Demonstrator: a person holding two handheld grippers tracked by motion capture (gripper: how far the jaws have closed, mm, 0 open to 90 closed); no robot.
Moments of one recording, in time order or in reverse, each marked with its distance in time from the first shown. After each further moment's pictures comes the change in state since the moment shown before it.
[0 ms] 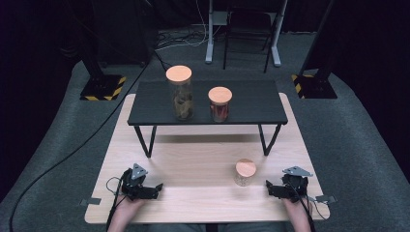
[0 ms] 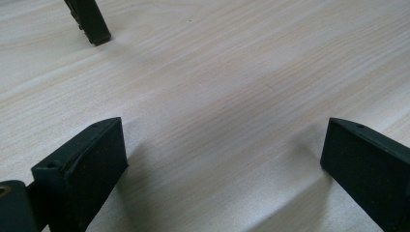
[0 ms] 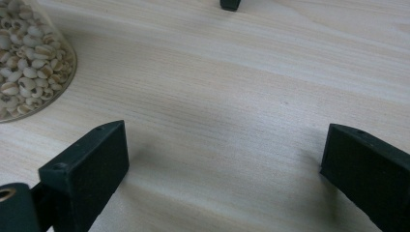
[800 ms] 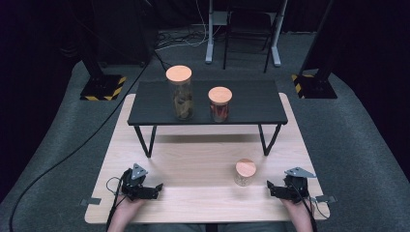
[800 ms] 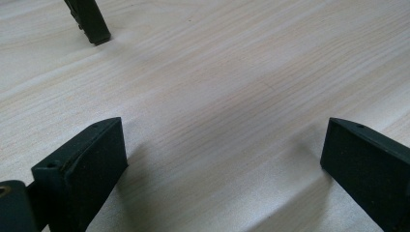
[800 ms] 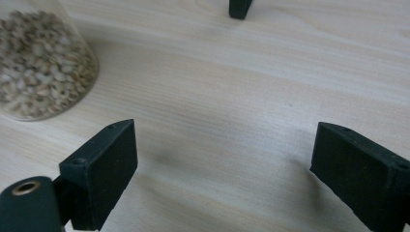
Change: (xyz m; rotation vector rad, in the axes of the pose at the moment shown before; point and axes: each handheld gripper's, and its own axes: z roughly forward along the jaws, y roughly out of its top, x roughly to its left) left arm 0.000 0.000 0.000 0.000 0.000 -0.001; right arm -0.001 -0.001 -0.010 -0.035 0.049 0.007
